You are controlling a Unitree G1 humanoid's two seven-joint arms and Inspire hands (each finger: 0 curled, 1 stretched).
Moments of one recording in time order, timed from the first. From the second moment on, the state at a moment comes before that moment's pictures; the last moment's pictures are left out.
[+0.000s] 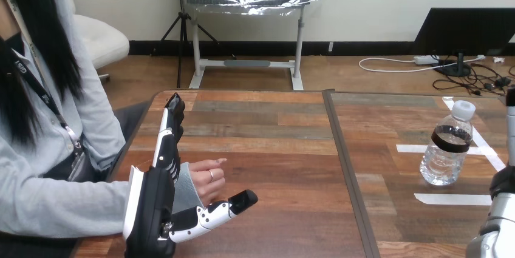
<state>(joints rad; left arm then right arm) 0.11 0.03 -0.02 0.51 0.13 -1.03 0.06 -0.51 -0.28 -0.49 1.29 0.25 -0.97 0.02</state>
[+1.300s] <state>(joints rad) 0.11 0.03 -0.02 0.51 0.13 -1.04 0.06 -0.55 -0.31 -0.40 1.34 0.07 -0.64 -0.12</state>
